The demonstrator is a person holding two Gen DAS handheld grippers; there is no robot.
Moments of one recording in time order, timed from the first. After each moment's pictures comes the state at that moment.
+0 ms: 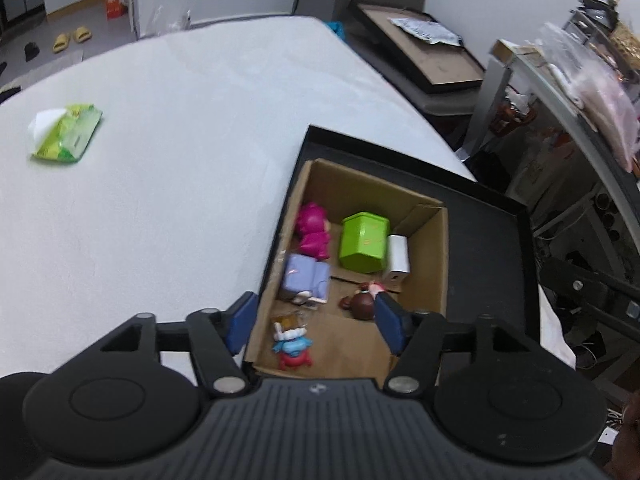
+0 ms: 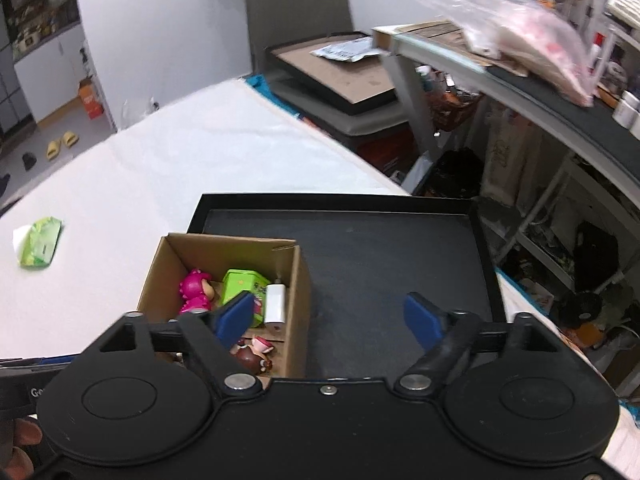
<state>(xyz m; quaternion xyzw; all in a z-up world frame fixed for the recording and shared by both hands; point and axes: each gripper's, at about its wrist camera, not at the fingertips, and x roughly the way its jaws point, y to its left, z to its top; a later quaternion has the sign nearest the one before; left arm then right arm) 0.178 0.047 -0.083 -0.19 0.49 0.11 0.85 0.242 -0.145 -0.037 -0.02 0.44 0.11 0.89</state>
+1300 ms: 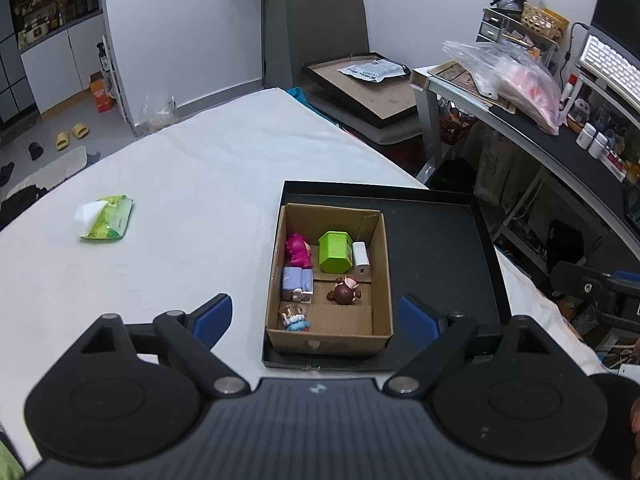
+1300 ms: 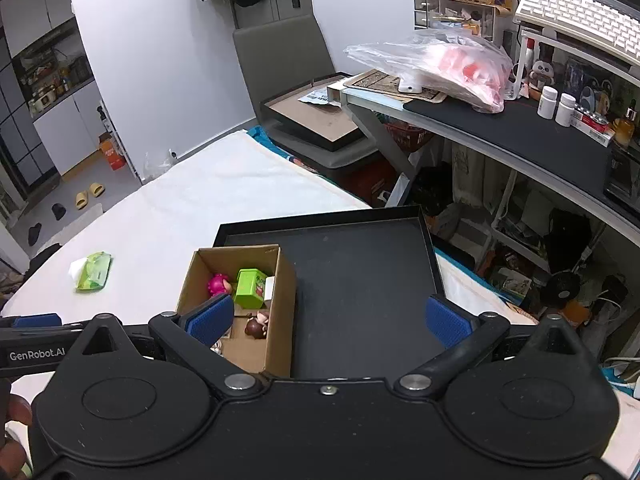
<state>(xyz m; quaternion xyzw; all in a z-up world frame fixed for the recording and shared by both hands) 0.086 -0.021 0.027 -0.07 0.43 0.10 0.89 0.148 -0.247 0.050 0.04 0.40 0.14 0.90</state>
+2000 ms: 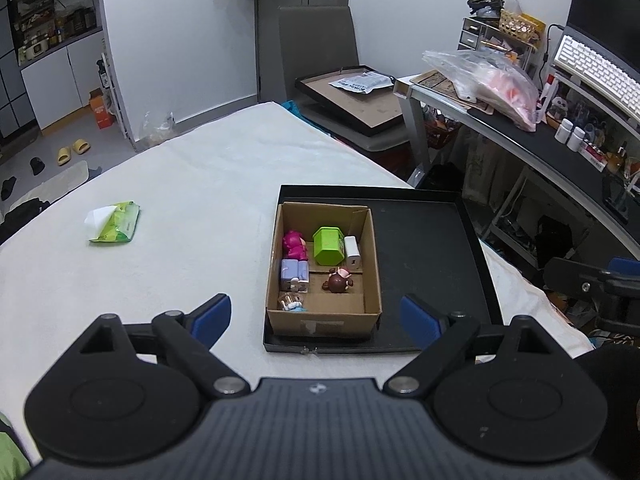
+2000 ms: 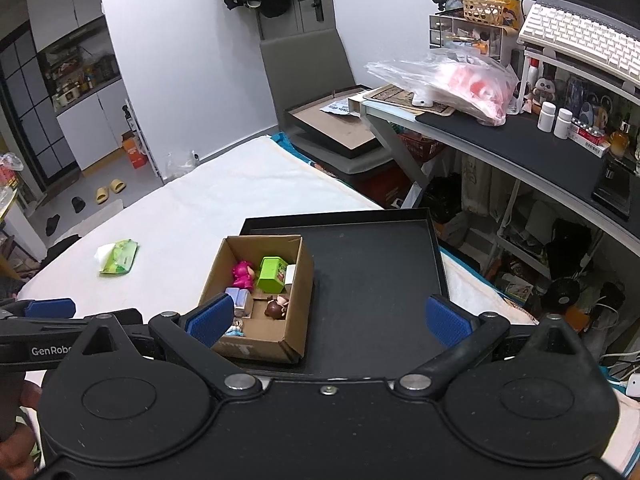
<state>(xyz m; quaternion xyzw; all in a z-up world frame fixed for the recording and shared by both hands) 0.038 -0.036 0.043 -0.06 0.41 0.09 0.91 0.094 -0.255 0.075 0.03 0.38 0.16 0.91</state>
